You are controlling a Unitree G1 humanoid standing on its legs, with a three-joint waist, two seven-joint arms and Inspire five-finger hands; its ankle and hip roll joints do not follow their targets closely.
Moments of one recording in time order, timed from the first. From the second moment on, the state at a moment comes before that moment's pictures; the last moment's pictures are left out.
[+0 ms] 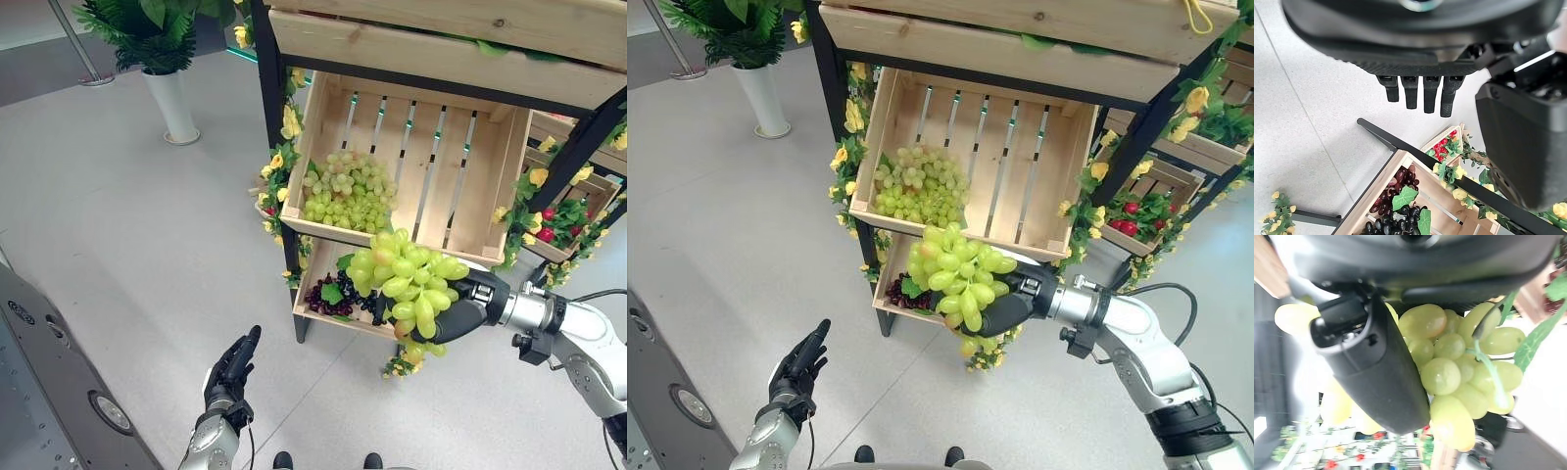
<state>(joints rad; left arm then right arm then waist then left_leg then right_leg) 0.11 0.26 -0.11 0.60 -0.70 -0.16 0.16 -0.12 -0.84 0.08 -0.17 0.76 0.07 0.81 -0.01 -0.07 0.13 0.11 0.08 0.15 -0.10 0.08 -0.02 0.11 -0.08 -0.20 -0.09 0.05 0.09</state>
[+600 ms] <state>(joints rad) 0.12 0.26 -0.14 0.60 -0.70 -0.16 0.16 -0.31 -0.88 0.03 -0.01 0.91 0.07 0.51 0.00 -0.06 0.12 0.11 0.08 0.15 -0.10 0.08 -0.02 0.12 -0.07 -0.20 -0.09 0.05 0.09</state>
